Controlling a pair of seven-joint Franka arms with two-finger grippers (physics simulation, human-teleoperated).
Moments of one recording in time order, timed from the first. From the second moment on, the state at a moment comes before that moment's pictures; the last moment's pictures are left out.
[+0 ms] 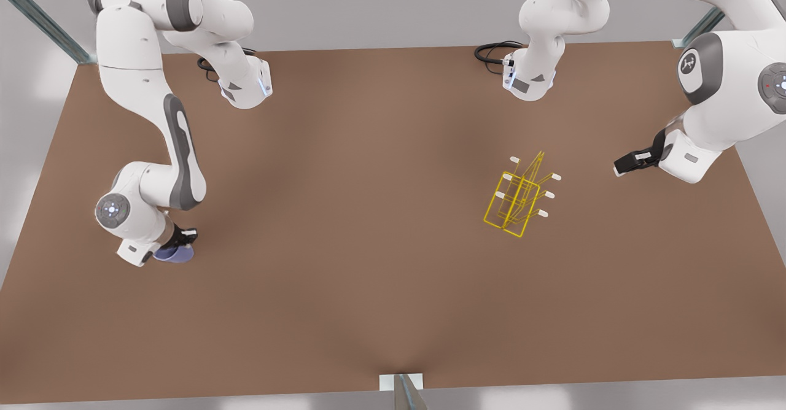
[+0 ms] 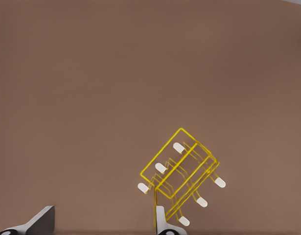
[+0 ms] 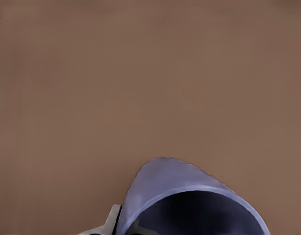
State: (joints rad) left arm -0.01 0.07 0.02 -1.55 -0.01 1.52 -0.20; right arm 0.19 0.41 -0.27 -1.91 0.08 2.28 -0.40
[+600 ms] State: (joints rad) left arm -0.01 0.07 0.04 -1.55 -0.01 1.52 -0.17; right arm 0.64 0.72 -0.15 -1.49 1.35 2.03 -0.41
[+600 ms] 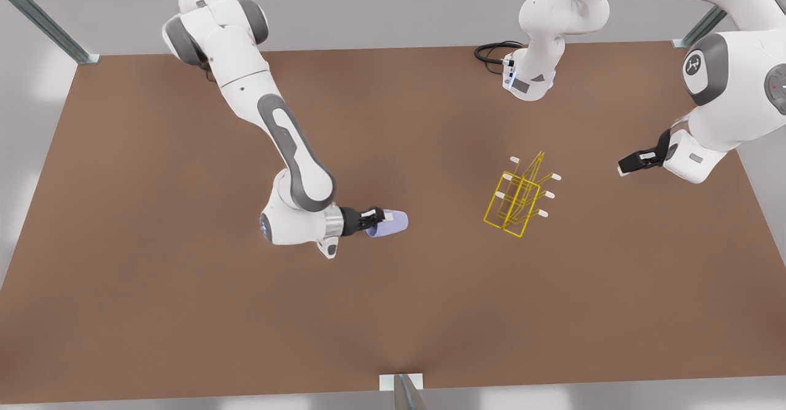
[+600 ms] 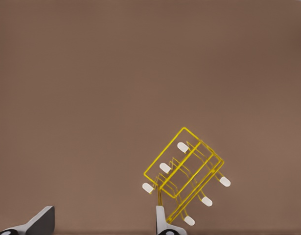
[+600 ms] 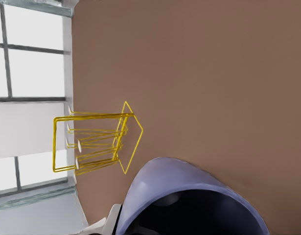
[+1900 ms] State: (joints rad) left arm -0.31 0.24 0.01 -1.49 -0.03 1.48 -0.60; right arm 0.67 0.80 -0.15 -1.60 1.60 2.16 -0.66
